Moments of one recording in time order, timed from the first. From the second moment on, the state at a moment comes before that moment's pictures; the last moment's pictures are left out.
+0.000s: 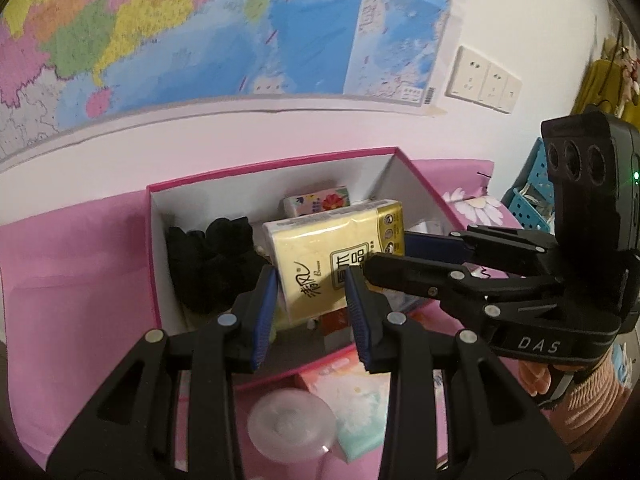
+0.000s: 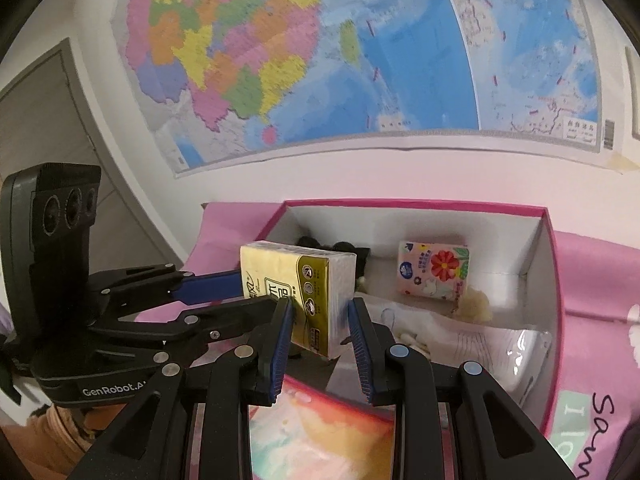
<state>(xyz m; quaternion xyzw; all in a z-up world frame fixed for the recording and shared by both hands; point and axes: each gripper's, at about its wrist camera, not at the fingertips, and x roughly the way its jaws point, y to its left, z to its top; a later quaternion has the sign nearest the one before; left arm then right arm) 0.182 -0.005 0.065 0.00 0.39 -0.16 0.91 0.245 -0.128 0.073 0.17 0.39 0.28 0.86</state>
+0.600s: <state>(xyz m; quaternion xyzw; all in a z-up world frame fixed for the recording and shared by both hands) 0.187 0.023 0.060 -0.03 0.39 -0.11 0.91 0.248 -0.139 0.064 0.17 0.39 0.22 0.88</state>
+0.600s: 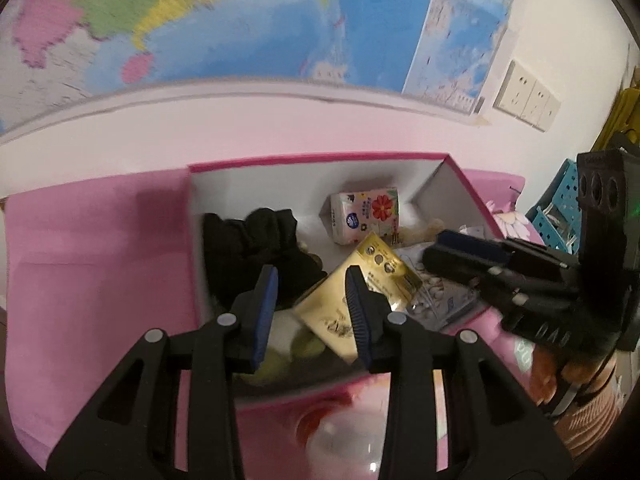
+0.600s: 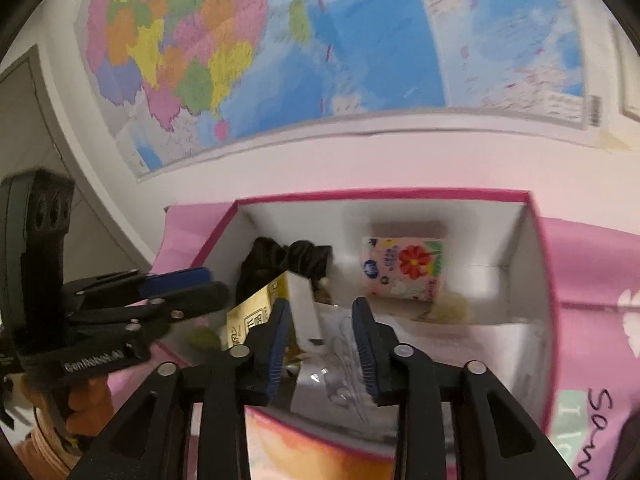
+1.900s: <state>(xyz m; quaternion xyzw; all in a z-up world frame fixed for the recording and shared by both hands) -0.016 -0.025 -0.054 -0.04 0.51 -0.30 0.81 0.022 -0.156 -0.005 0.20 0.48 0.29 0.80</state>
